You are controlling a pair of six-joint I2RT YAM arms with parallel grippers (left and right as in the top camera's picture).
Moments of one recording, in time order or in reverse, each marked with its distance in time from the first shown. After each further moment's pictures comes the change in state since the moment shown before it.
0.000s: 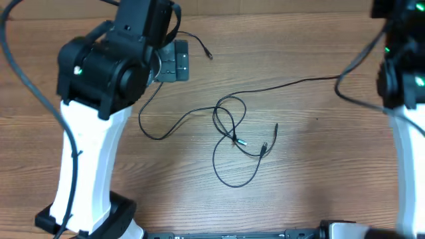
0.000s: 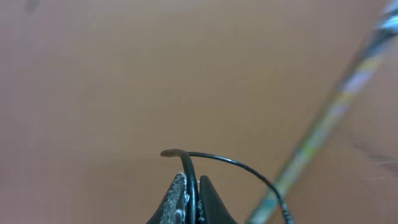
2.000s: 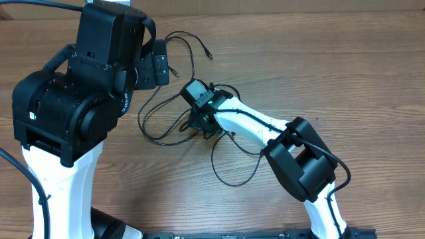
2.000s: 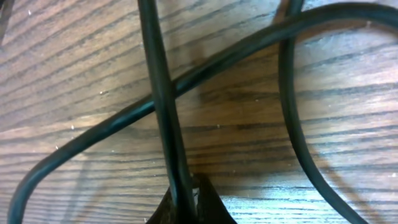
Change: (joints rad) left arm 0.000 -0.129 0.000 0.024 -0.125 0.000; right arm 0.792 0.711 -0.072 -0.481 -0.169 1.295
